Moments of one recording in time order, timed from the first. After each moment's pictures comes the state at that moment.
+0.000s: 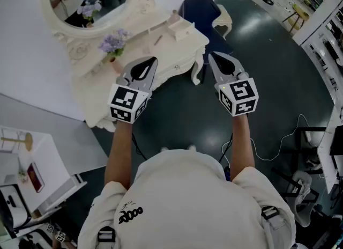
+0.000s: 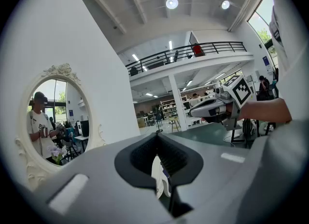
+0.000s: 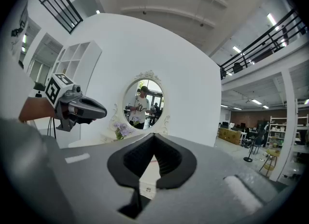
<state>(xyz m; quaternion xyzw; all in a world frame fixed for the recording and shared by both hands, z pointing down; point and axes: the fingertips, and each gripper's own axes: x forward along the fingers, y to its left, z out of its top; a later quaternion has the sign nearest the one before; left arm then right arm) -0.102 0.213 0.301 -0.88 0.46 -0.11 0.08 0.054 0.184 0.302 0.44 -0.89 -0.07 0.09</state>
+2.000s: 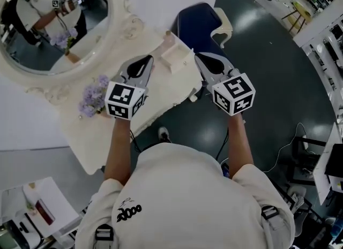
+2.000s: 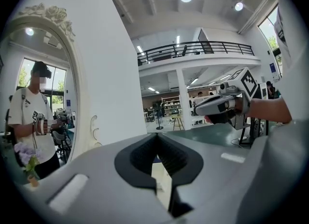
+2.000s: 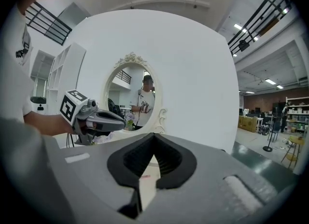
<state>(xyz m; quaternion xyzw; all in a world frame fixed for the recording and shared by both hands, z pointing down) -0.121 -0.088 0.330 -0.89 0.45 -0.11 0.03 0.004 -0.084 0.315 0.38 -0.92 0.00 0.09</state>
